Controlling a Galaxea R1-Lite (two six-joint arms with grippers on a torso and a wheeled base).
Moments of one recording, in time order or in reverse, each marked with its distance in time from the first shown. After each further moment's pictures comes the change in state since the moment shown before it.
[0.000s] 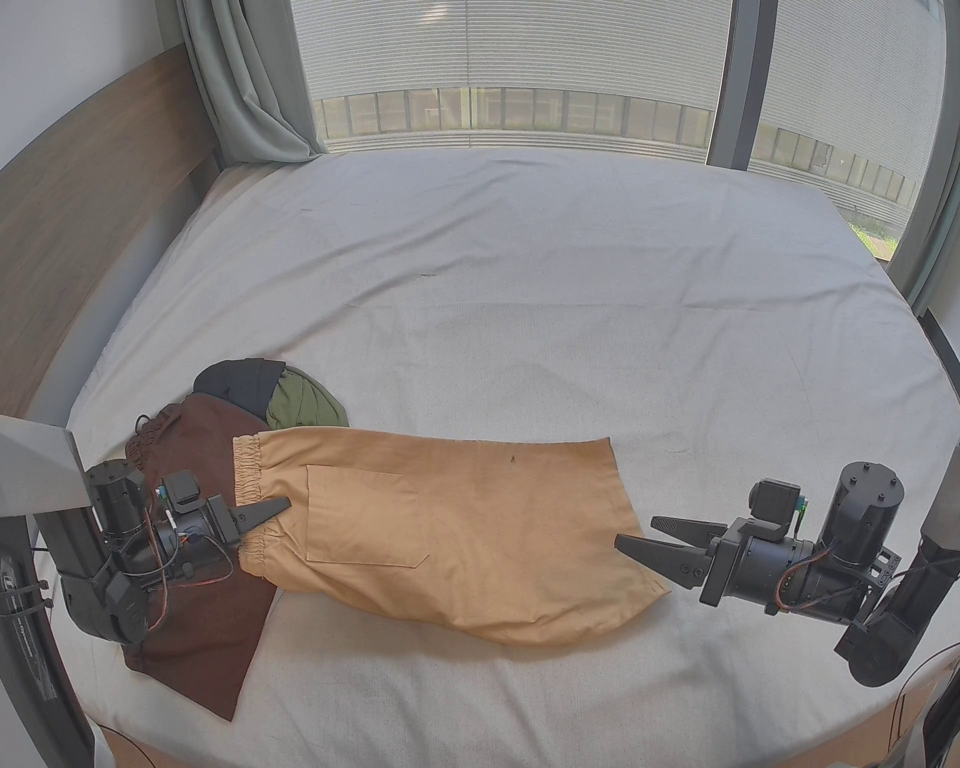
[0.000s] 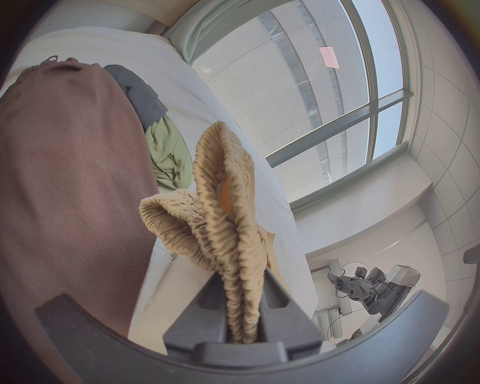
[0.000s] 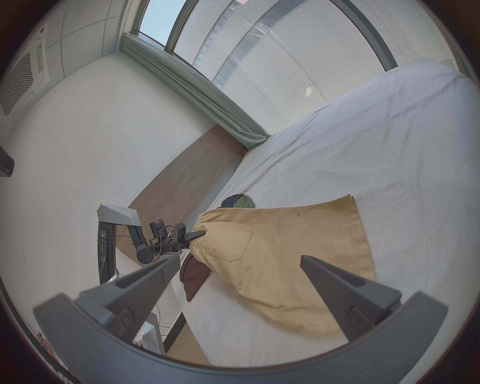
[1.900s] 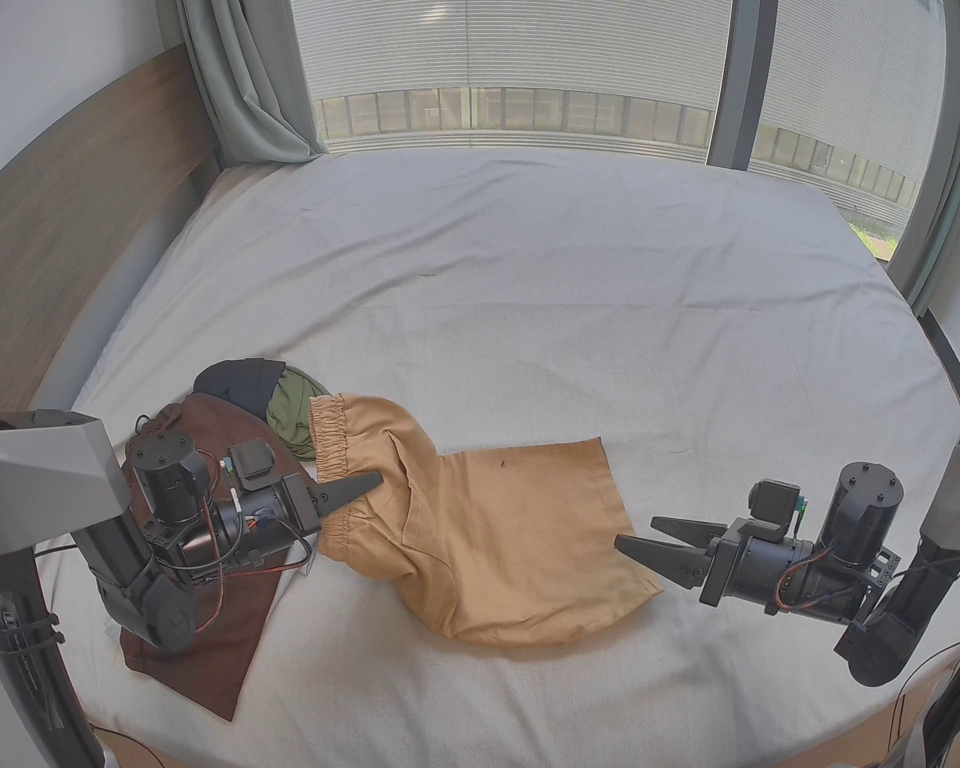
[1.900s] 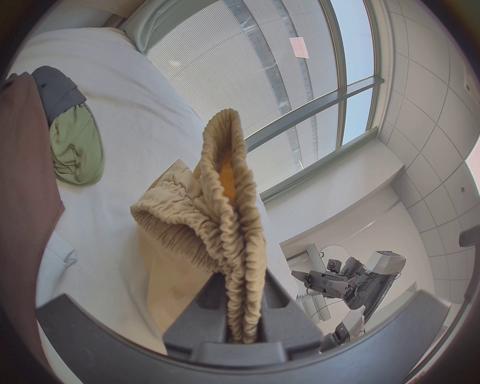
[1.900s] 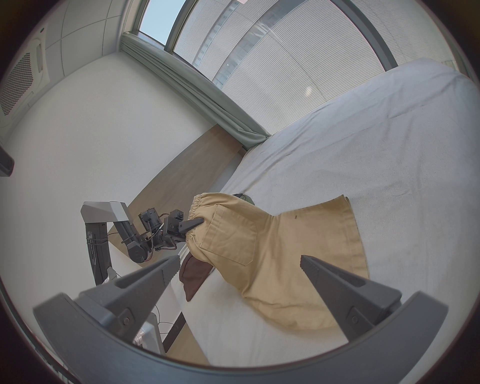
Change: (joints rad) left arm -0.307 -0.090 -0.080 0.008 0.117 -0.061; right arm -0.001 0.003 0.000 0.000 0.001 -0.002
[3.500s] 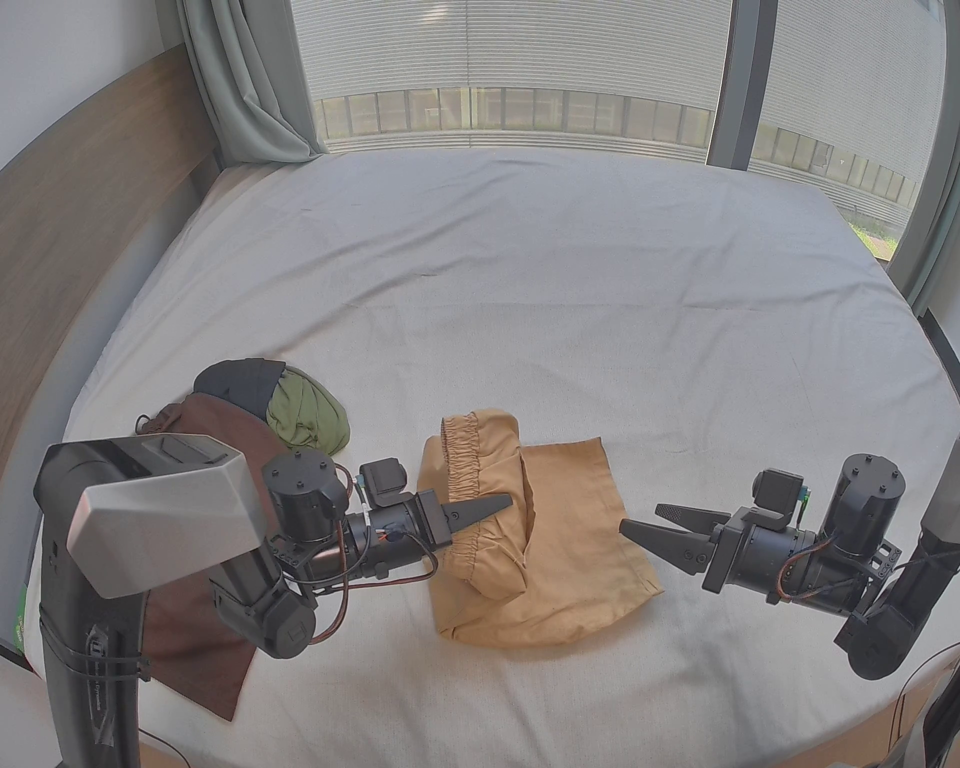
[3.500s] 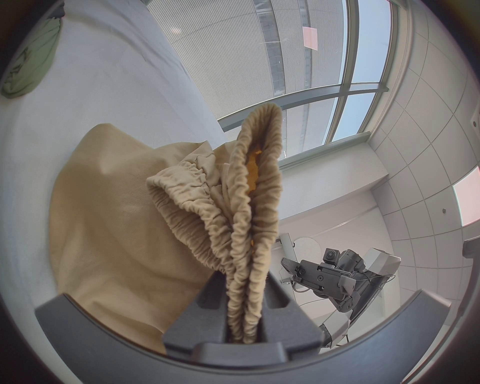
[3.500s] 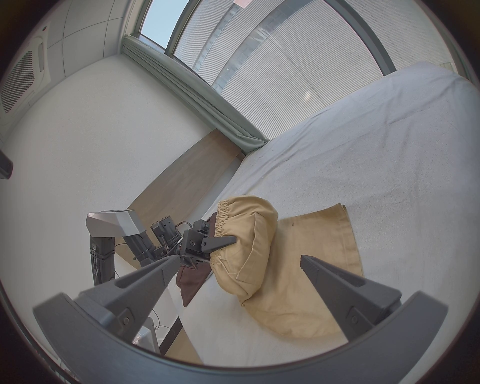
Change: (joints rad) left arm -0.251 0.247 -0.293 -0.004 0.049 -0.174; right arm -0.021 0.001 -0.022 -0.001 0.000 0.000
